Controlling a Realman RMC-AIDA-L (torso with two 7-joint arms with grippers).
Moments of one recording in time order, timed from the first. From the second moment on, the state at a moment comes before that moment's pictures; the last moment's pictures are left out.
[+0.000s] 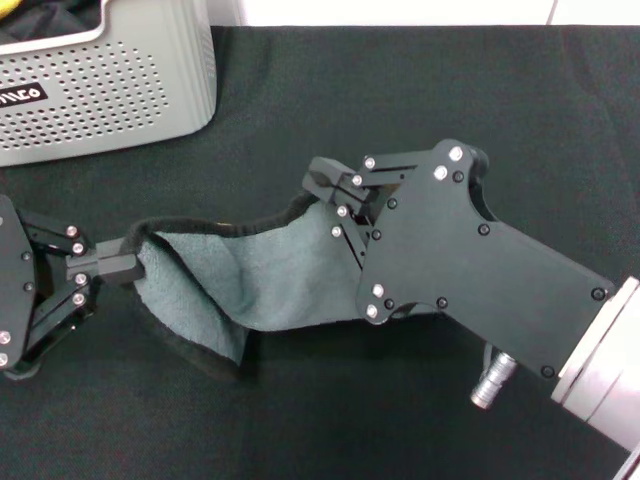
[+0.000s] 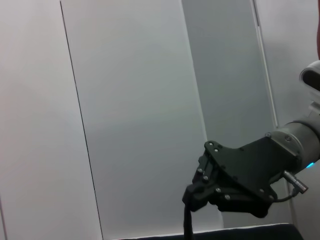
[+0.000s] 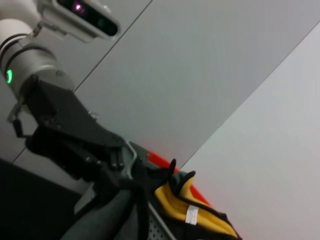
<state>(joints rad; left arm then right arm) -0.09 -1.99 0.87 1.02 1.45 2.04 -1.11 -0.17 1.79 -2.50 -2.04 -0.37 -0.01 -0.18</state>
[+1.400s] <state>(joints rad) 0.00 -1.97 0.99 1.06 1.27 2.03 -1.15 -0.20 1.81 -2.48 -1.98 -0.34 -0.27 -0.17</state>
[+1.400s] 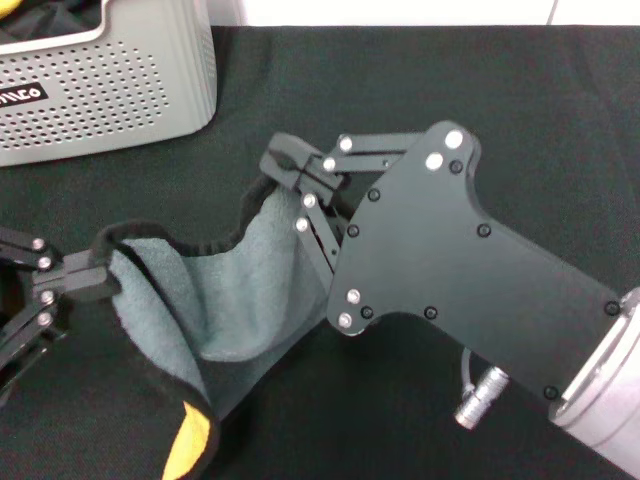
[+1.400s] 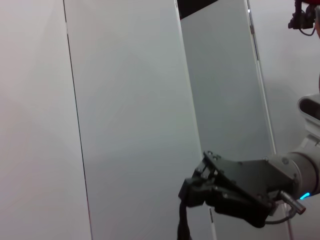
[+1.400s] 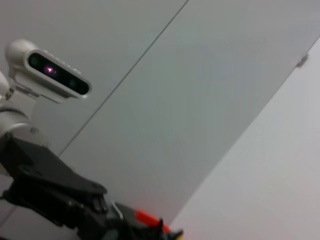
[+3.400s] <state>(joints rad) -0.50 -2.06 0.68 0.52 1.36 1.75 -0.94 0.21 1.98 -1.69 -1.14 -0.54 -0.99 0.42</state>
